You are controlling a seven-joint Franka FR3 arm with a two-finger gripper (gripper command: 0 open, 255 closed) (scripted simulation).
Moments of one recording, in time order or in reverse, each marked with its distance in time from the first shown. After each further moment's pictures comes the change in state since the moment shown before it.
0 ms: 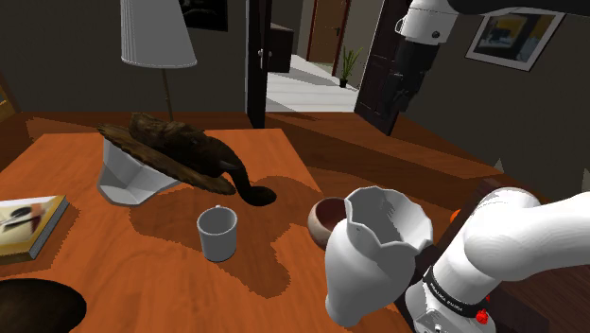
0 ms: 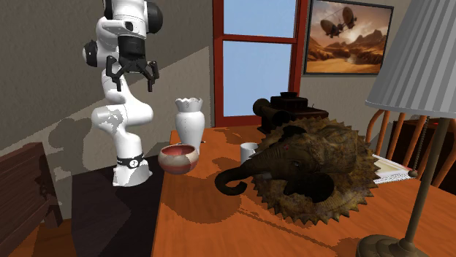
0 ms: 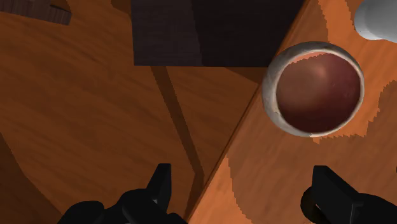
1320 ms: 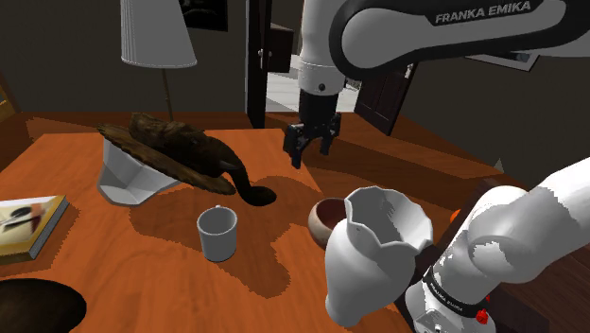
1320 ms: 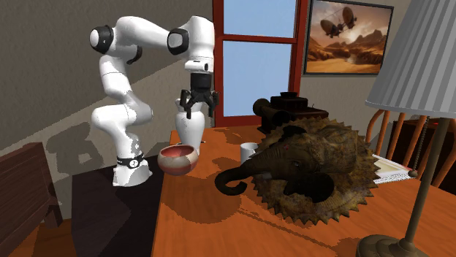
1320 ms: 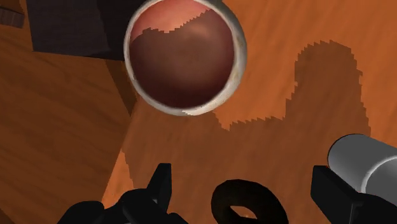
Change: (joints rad) arm 0.072 0.369 0.353 0.042 0.153 0.273 0.403
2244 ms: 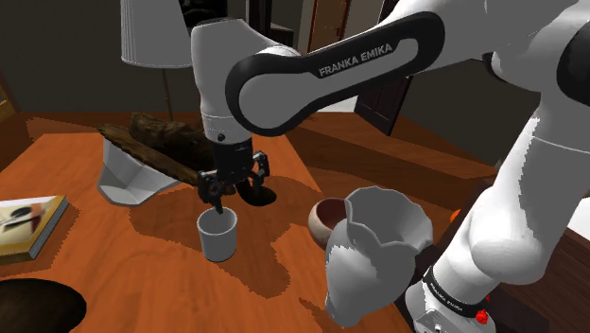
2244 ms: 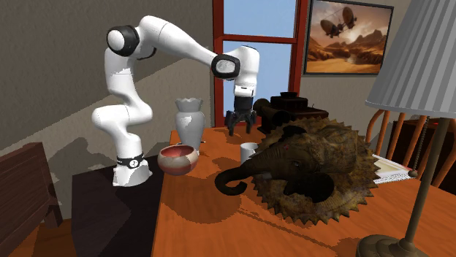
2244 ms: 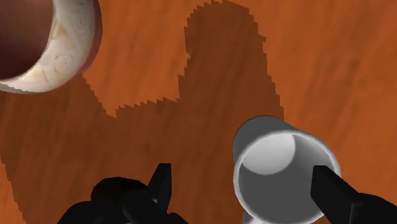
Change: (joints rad) arm 0.059 0.525 0.215 0.302 -0.162 0.137 0.386
